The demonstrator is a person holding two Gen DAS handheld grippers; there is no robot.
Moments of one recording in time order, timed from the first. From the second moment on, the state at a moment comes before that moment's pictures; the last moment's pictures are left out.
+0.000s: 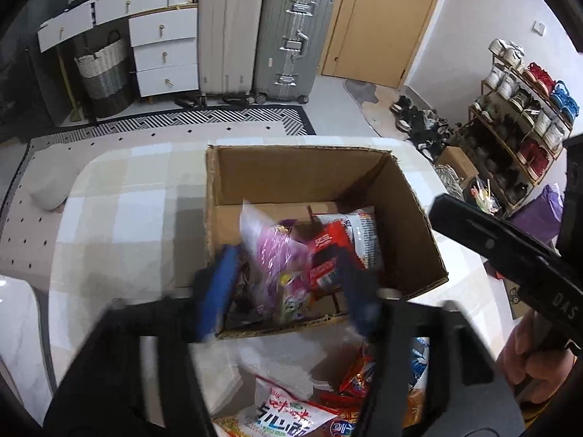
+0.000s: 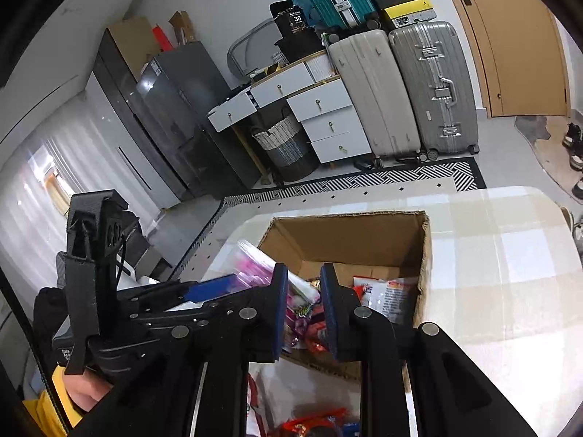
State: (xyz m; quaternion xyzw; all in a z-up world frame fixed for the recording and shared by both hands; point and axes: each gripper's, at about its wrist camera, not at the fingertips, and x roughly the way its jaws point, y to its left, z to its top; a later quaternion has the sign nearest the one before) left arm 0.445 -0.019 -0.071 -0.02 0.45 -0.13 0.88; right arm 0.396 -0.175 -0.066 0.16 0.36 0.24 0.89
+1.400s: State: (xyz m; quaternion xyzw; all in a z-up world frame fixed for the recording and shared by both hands) left arm 0.022 0.046 0.031 -0.04 0.29 -0.10 0.95; right arm 0.078 -0.176 -0.008 0.13 0.24 0.20 0.94
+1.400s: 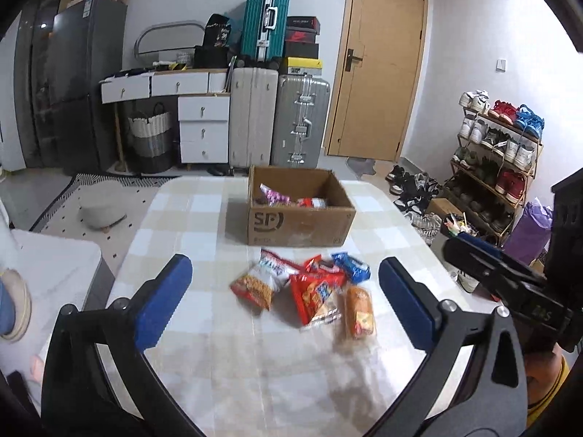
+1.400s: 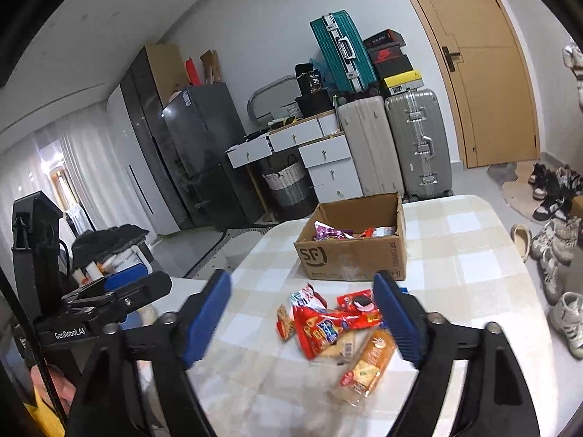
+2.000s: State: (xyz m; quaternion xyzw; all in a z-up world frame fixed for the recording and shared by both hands) left arm 0.073 0.045 -0.072 -0.04 0.39 -0.10 0.91; right arm 0.097 -0.171 -0.095 0.12 0.33 0.18 0.92
